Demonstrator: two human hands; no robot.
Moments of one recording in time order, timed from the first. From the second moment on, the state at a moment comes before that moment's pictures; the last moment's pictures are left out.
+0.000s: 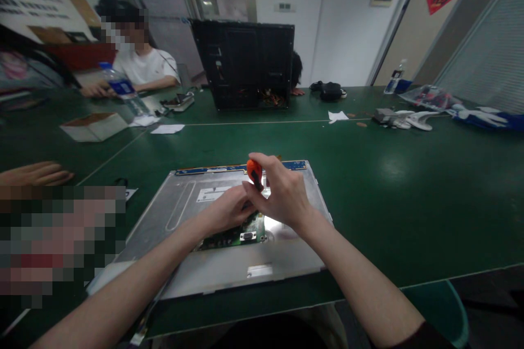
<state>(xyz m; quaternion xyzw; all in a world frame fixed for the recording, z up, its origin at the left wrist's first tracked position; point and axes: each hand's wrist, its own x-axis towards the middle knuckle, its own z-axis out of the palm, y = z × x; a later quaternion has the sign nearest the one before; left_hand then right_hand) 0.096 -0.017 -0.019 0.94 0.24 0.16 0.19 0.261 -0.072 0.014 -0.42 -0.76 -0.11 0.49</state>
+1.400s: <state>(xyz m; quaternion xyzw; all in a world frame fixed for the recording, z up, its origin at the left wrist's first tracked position) 0.099 -0.018 -0.021 0.94 0.25 0.15 0.19 0.260 -0.073 0.018 -0.41 -0.77 -0.13 0.47</state>
